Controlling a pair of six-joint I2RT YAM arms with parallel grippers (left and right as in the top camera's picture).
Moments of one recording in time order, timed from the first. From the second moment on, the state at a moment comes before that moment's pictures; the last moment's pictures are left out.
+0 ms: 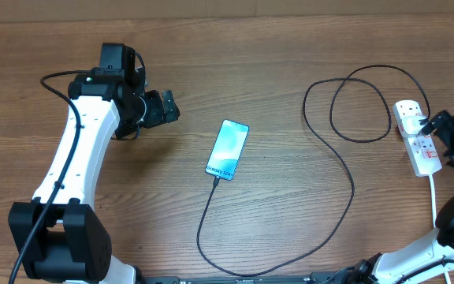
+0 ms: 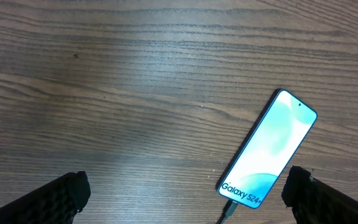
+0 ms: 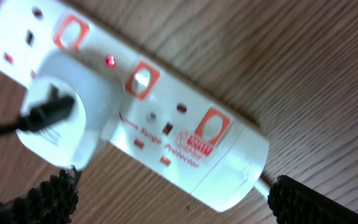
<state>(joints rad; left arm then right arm) -0.06 1.71 1.45 -1.02 0.18 -0.33 -0.67 1.90 1.43 -0.97 -0.14 0.19</state>
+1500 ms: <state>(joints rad) -0.06 1.71 1.45 -1.02 0.18 -0.33 -0.59 1.75 1.33 -0.91 -0.20 0.16</state>
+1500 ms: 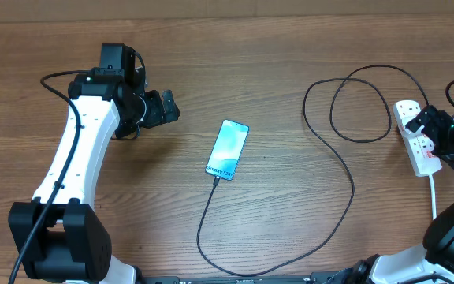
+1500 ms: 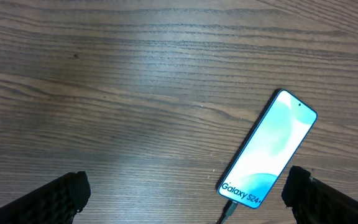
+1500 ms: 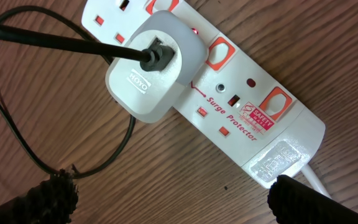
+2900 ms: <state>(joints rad) -0.13 1.44 1.44 -1.02 0.18 -0.33 -0.59 1.75 1.33 -0.91 -0.20 0.16</state>
